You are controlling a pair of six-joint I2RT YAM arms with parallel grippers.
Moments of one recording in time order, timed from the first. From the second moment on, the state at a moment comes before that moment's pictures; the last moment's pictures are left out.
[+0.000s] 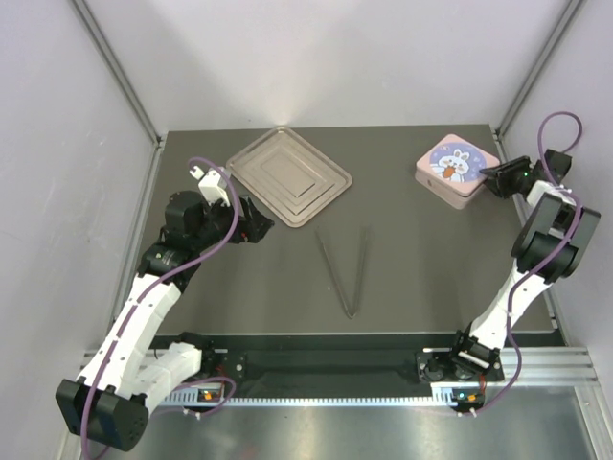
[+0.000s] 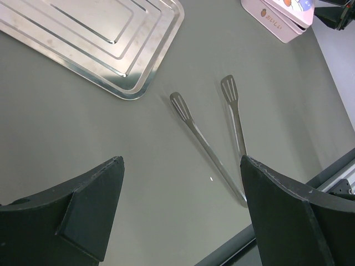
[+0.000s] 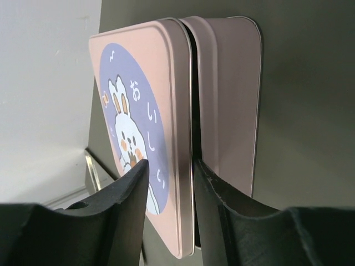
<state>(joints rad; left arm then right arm) -0.26 0.91 0.87 -0.37 0.34 -0.36 -0.50 2.06 1.43 -0.07 -0.56 0.85</state>
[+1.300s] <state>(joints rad) -0.26 0.90 0.87 -0.37 0.34 -0.36 -0.49 1.97 1.48 -0.33 -0.30 0.77</state>
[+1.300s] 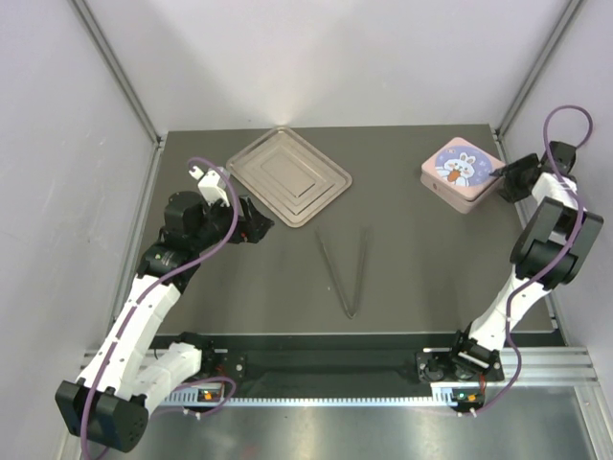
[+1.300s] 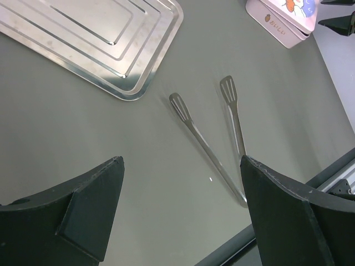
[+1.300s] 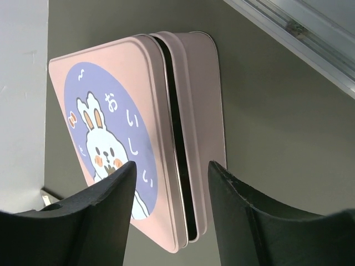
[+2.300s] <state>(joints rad) -0.26 0.90 0.87 -0.37 0.34 -0.36 -0.48 2.02 1.51 -0.29 -0.22 0.75</state>
